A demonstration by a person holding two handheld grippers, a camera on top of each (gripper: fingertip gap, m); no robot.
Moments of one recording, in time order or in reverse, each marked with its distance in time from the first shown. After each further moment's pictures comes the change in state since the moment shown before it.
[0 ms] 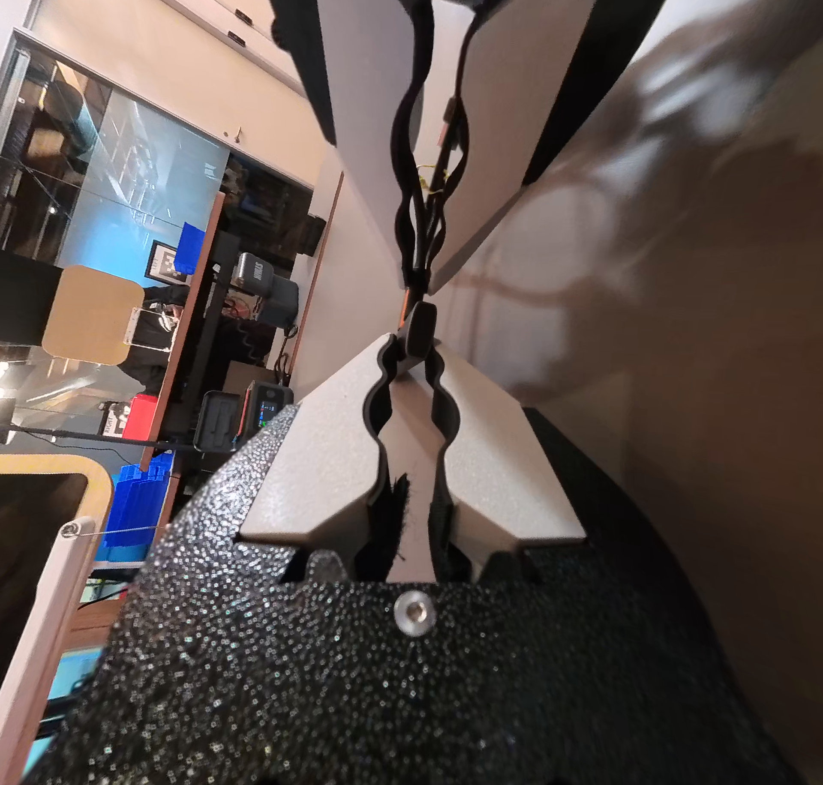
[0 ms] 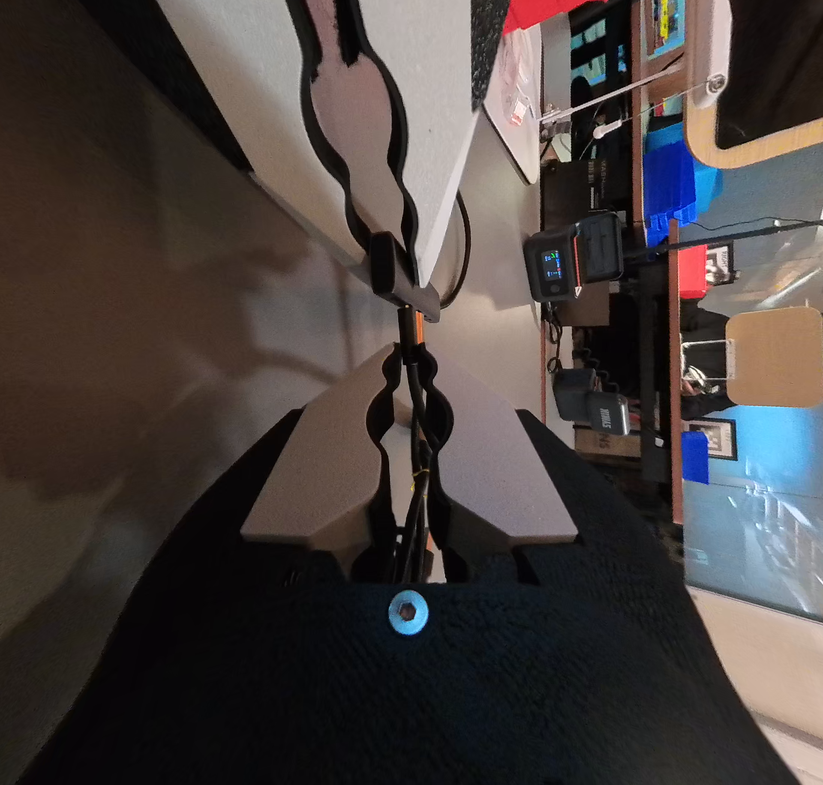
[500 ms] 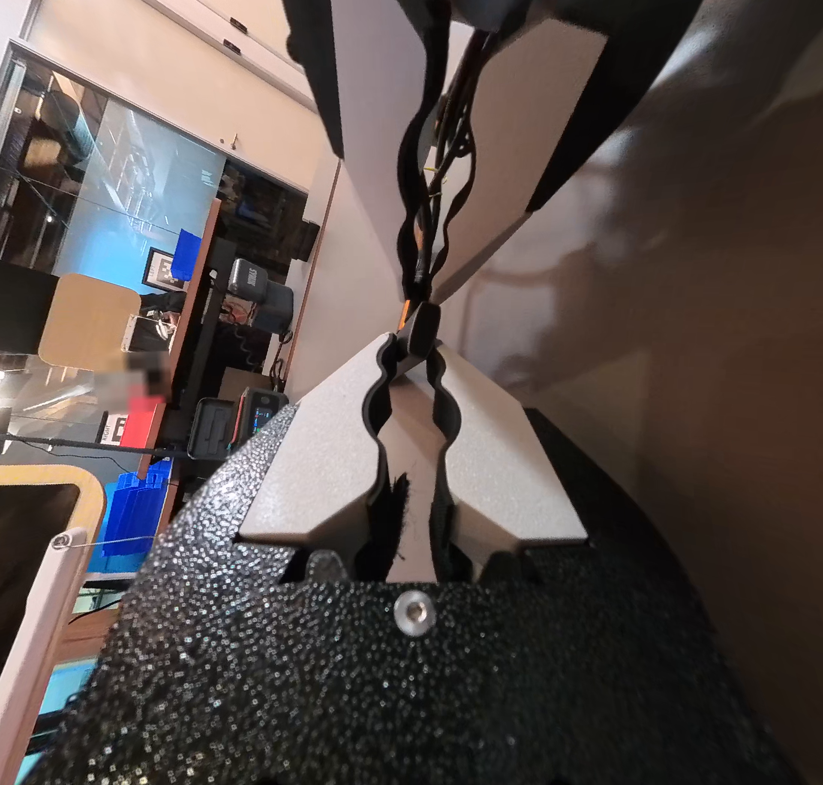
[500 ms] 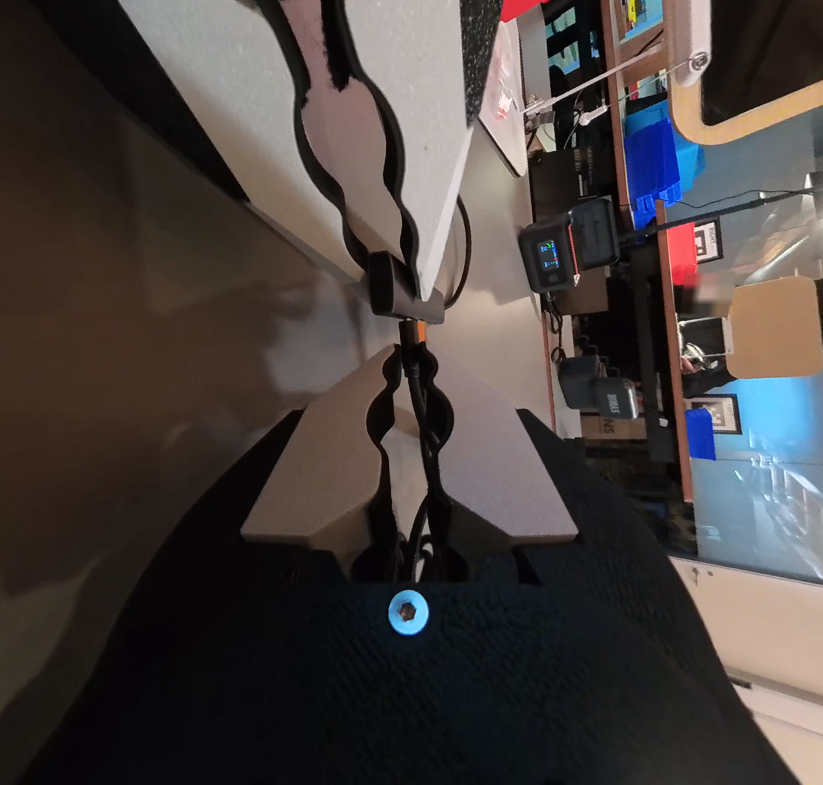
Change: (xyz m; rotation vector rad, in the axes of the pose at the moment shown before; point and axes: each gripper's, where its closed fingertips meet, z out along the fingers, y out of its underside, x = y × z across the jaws) left arm 0.006 -0.002 0.003 0.009 0.011 0.010; right arm -0.007 0.001 0.003 0.003 0.051 0.066
